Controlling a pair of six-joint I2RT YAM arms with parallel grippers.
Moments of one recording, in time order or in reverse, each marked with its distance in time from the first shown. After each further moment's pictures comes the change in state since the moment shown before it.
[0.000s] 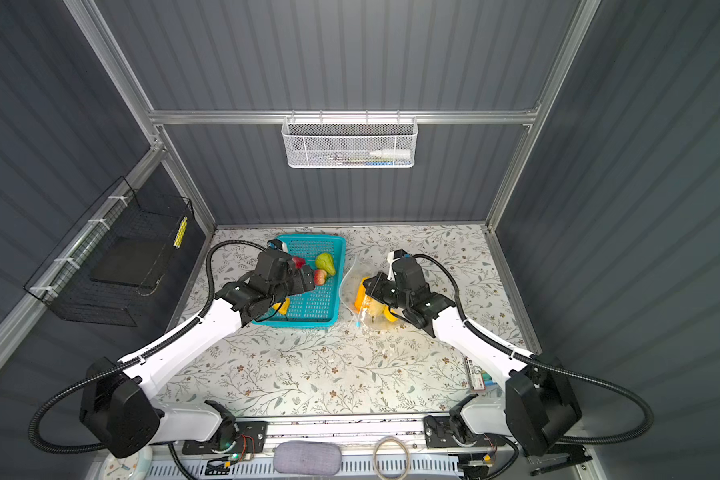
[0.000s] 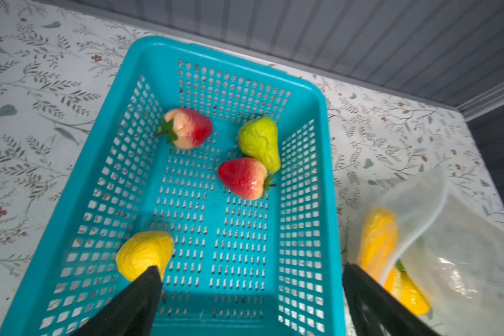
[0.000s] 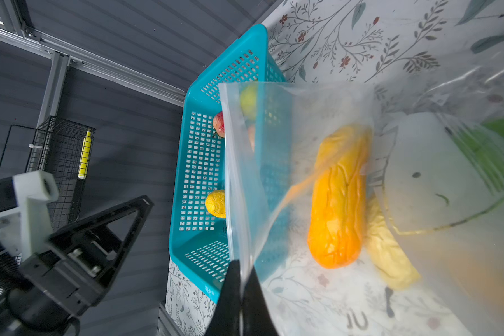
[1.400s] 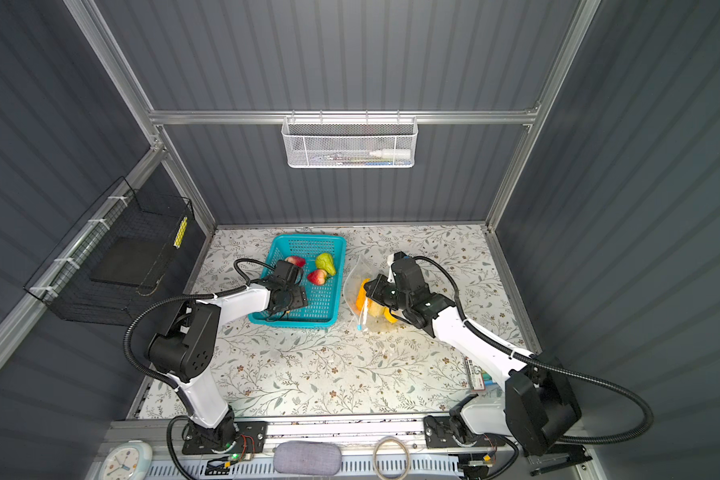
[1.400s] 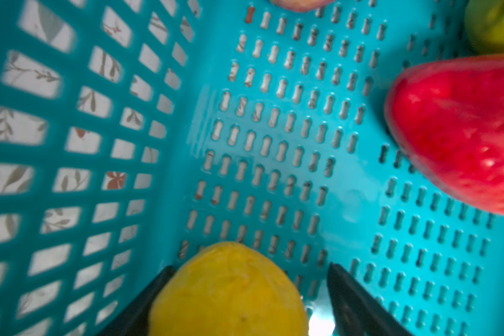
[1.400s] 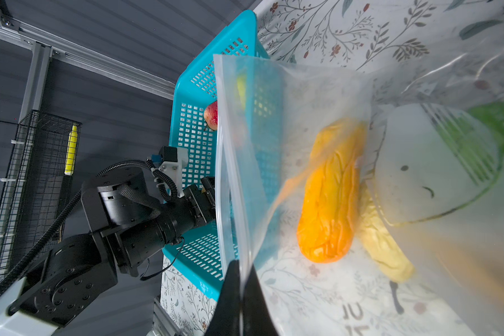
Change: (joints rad) left arm 0.141 0.430 -0.025 0.089 0.067 0.011; right arm 0.000 0.002 0.000 -0.039 -0.003 -0.007
